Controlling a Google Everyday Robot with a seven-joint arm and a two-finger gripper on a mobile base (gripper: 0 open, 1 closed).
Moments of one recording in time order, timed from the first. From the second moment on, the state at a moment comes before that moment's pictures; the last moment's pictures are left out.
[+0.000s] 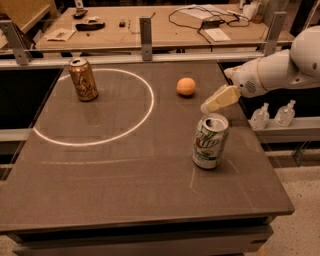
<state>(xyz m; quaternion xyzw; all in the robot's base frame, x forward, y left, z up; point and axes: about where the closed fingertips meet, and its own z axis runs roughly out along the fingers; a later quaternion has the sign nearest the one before) 0.668 -0.180 0.864 -0.45 0.77 0.16 0.41</state>
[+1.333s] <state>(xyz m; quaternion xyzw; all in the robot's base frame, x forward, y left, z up) 0.718 -0.121 0.843 -0.48 0.76 0.18 0.39</state>
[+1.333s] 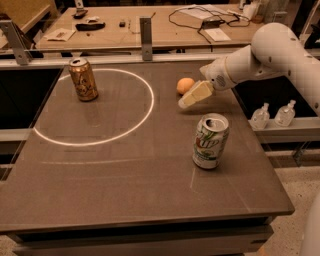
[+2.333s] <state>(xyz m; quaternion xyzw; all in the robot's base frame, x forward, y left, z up) 0.719 -0.111 0.843 -0.48 0.76 0.18 0.39</state>
